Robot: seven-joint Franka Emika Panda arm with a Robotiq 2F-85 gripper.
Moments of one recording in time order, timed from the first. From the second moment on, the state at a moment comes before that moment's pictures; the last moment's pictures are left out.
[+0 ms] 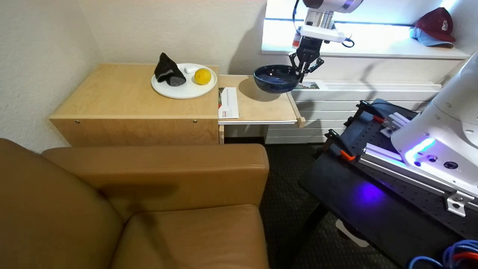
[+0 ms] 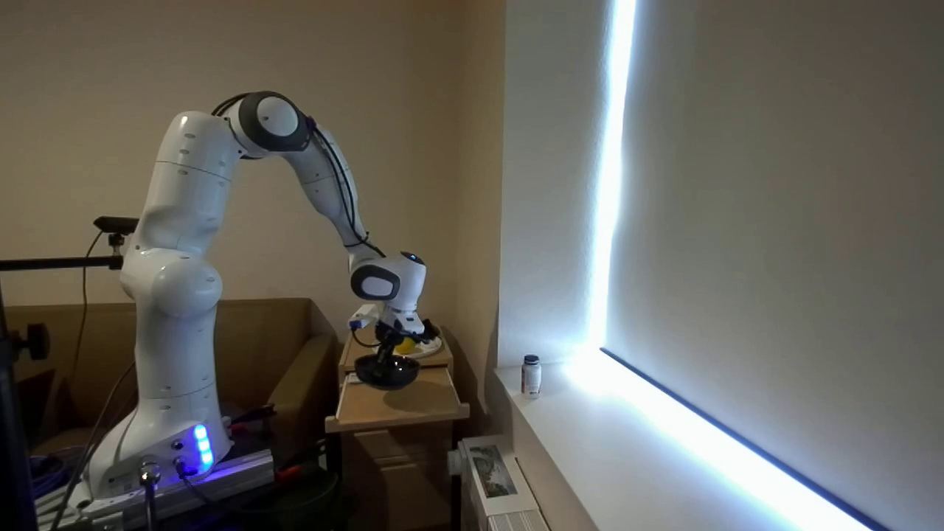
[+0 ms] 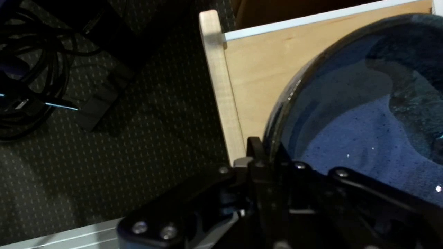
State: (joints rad) arm -0.03 0.27 -0.10 -2.48 0.47 2.53 0.35
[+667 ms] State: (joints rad) arm -0.02 0.30 -0.07 -2.44 0.48 2.53 0.37
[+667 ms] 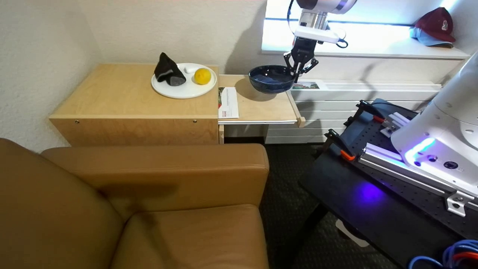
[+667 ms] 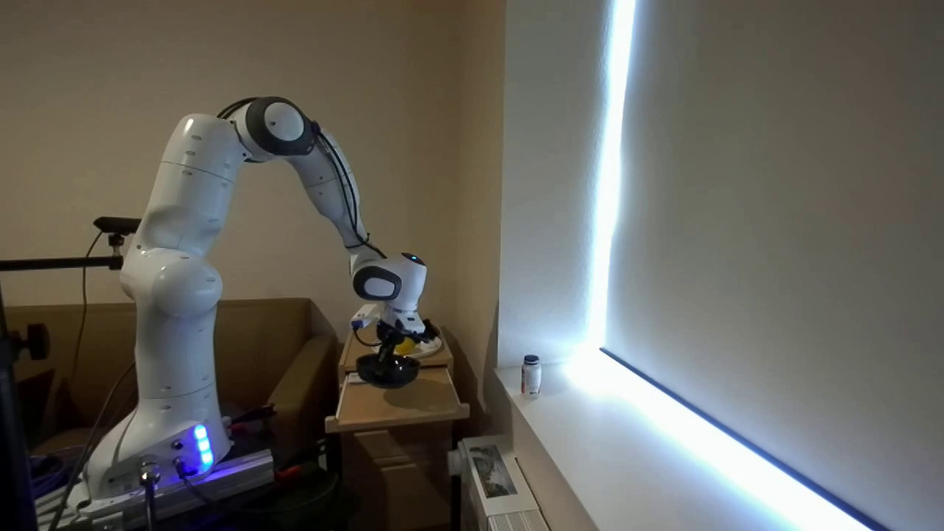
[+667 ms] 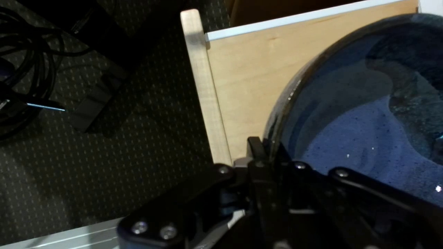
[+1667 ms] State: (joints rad) arm -0.08 0.45 0.00 -2.42 0.71 2.68 0.27
